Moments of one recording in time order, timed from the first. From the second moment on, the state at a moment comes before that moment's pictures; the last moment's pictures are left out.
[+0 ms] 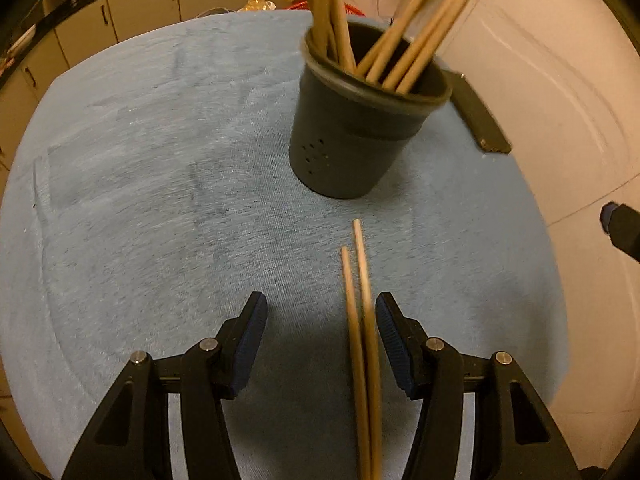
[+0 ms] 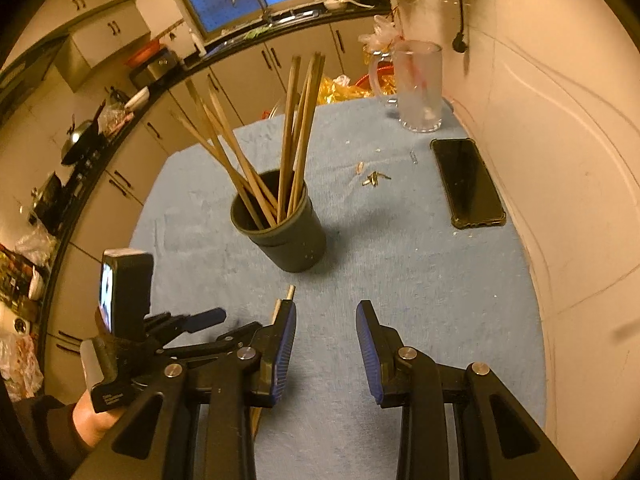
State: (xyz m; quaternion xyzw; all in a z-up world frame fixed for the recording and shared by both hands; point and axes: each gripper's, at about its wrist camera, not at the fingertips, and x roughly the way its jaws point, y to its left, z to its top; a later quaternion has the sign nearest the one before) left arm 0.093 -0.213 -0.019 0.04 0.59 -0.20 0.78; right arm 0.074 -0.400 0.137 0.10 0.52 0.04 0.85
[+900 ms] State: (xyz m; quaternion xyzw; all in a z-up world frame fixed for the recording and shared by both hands) left arm 0.107 -0.170 -0.049 -0.01 0.62 -0.22 0.75; right arm 0.135 -0.374 0.040 0.16 0.59 0.09 0.79
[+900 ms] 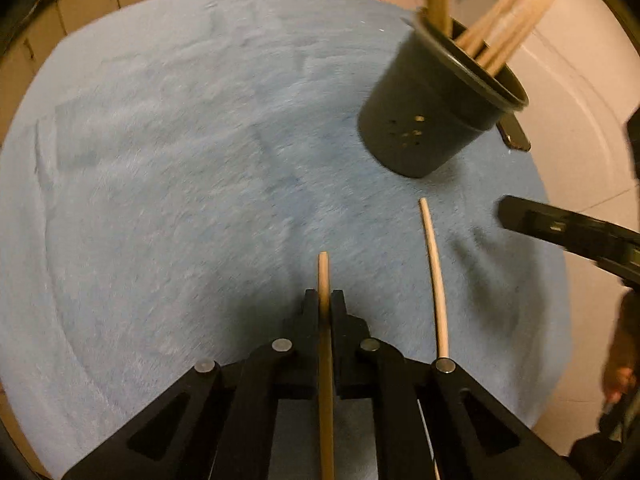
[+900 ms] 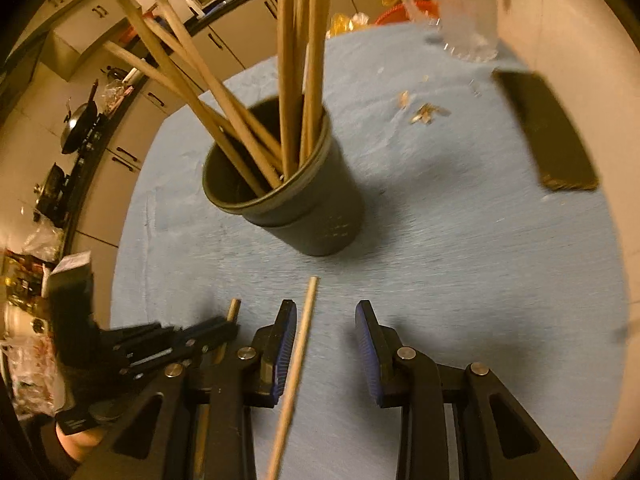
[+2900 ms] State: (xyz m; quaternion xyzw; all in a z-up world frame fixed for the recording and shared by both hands) left arm 0.118 -0.133 0.109 -0.07 0.47 -0.22 0.85; right arm 0.082 -0.354 0.174 0.09 0.47 0.13 0.87
